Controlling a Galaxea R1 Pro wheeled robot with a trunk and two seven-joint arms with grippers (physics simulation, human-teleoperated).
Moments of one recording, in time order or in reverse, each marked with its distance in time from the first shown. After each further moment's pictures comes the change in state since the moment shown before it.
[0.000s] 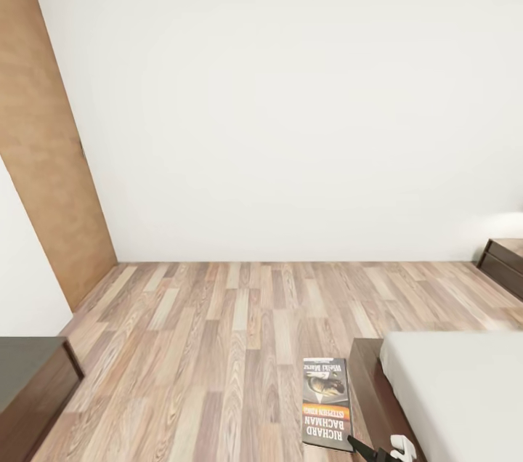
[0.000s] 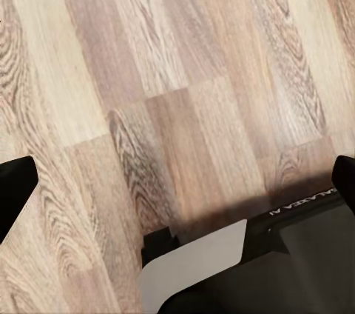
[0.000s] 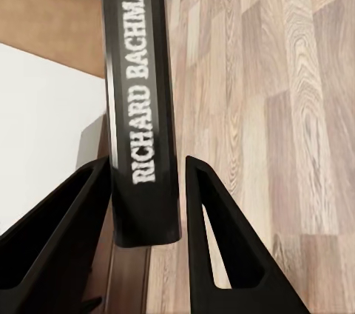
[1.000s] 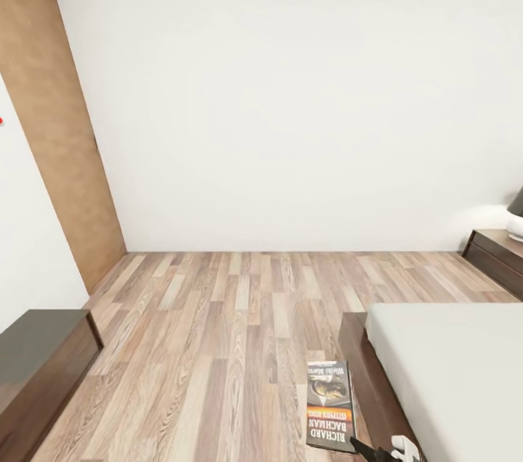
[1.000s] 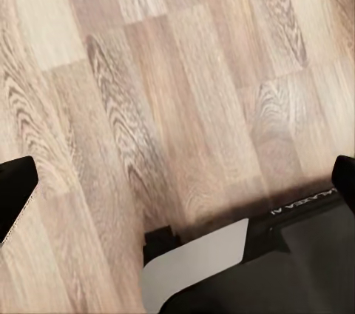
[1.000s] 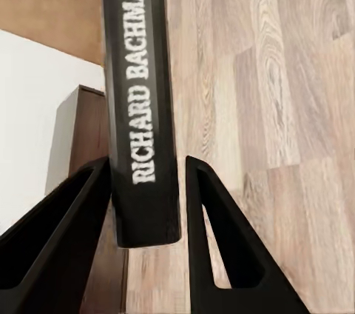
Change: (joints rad) left arm -0.008 0.001 0.000 0.000 0.001 0.017 0.000; right arm 0.000 0.000 0.004 -0.009 0.000 0.002 -0.093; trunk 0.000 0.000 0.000
